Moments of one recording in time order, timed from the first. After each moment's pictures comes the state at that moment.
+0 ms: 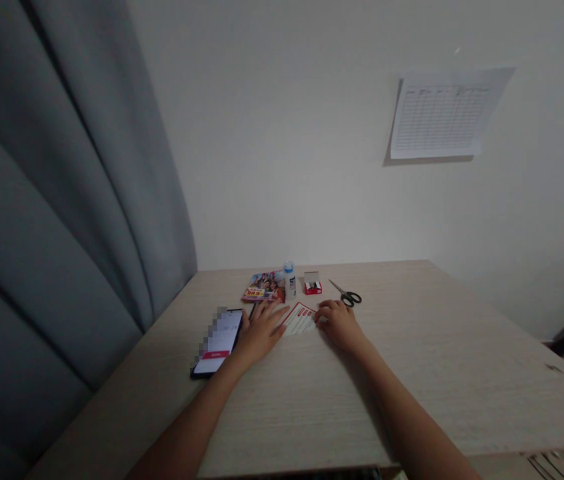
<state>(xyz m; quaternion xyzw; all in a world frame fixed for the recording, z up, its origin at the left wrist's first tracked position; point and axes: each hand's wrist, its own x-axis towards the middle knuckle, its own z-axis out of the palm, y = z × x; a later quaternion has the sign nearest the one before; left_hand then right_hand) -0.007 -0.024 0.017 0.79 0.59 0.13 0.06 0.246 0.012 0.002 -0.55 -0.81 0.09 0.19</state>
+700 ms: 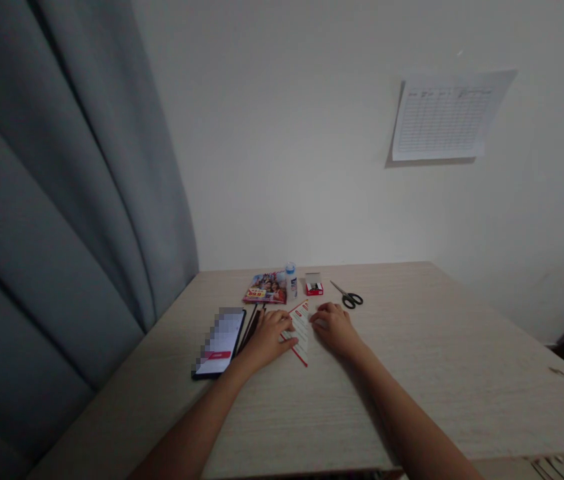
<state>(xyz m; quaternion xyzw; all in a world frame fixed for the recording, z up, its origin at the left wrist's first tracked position) 0.000 -0.020 0.009 0.84 0.49 0.20 0.08 0.236 0.009 -0.004 -0.53 -0.81 0.11 0.23</state>
